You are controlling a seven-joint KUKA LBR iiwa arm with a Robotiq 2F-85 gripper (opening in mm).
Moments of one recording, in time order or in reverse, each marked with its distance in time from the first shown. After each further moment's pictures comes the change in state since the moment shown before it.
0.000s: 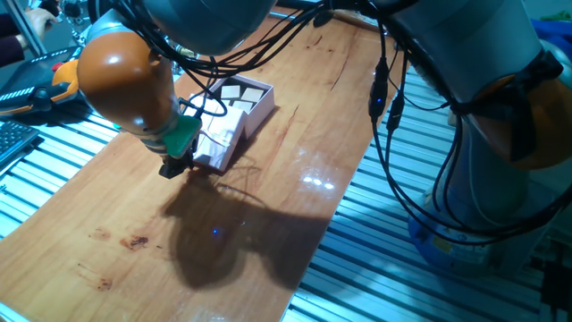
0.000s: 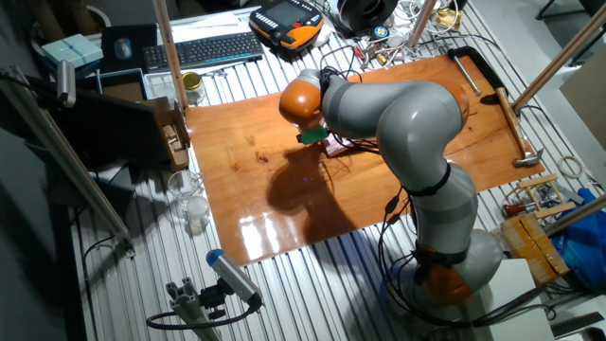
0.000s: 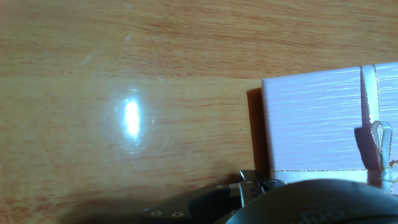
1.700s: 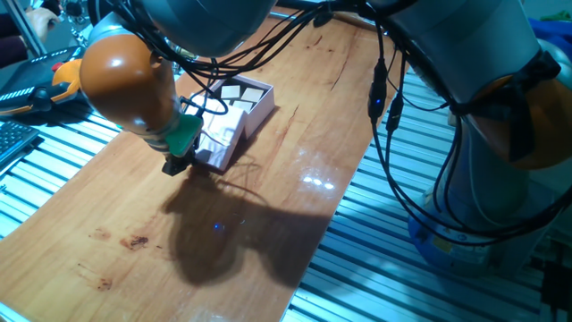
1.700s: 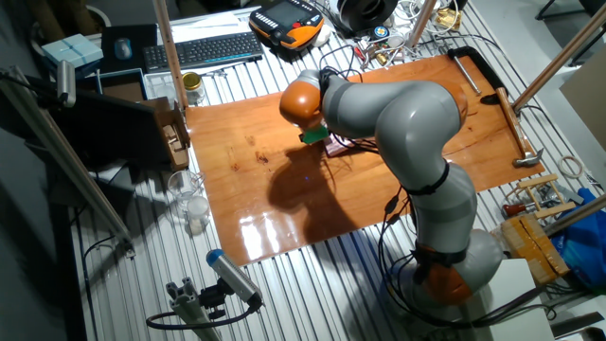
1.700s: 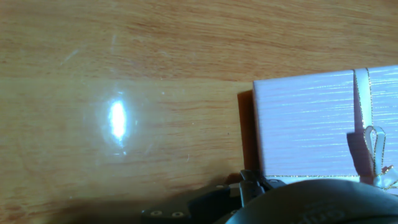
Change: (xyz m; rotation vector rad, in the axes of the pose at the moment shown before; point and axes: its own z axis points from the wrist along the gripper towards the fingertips) arm -0.003 -0.012 0.008 0.030 -0.004 -0.010
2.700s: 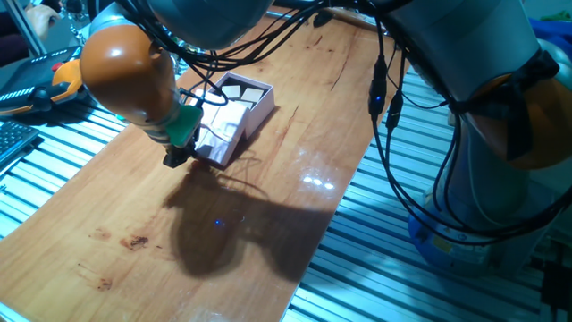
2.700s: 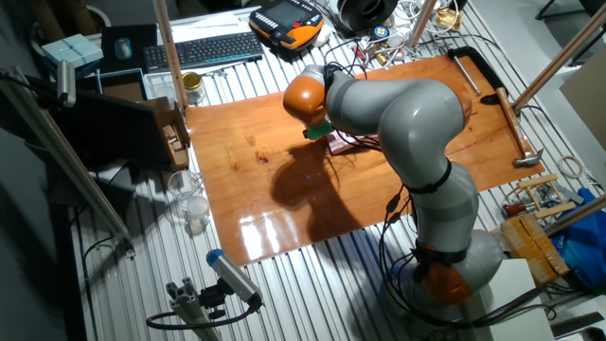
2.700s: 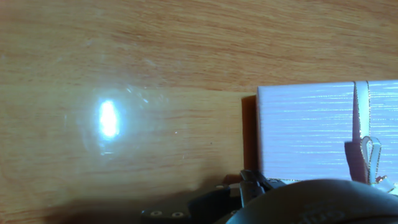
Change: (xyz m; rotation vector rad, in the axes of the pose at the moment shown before) arm -0.008 -0.016 0.000 0.010 -0.001 -0.024
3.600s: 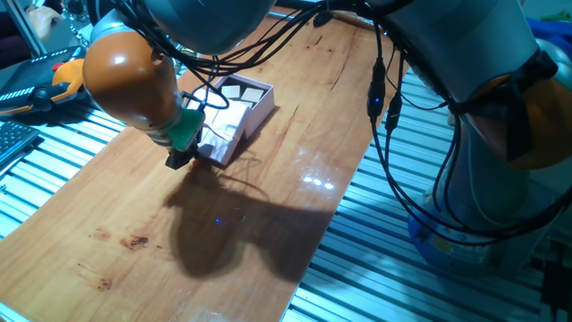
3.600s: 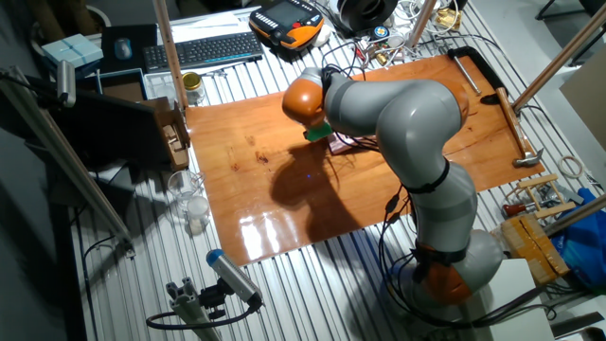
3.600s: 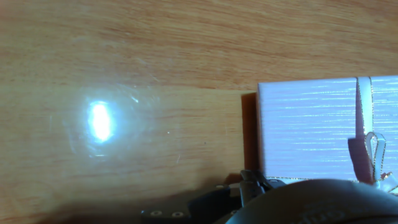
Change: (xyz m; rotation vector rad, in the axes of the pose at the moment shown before) arm 0.004 -0.002 0.008 0.023 -0.002 0.020
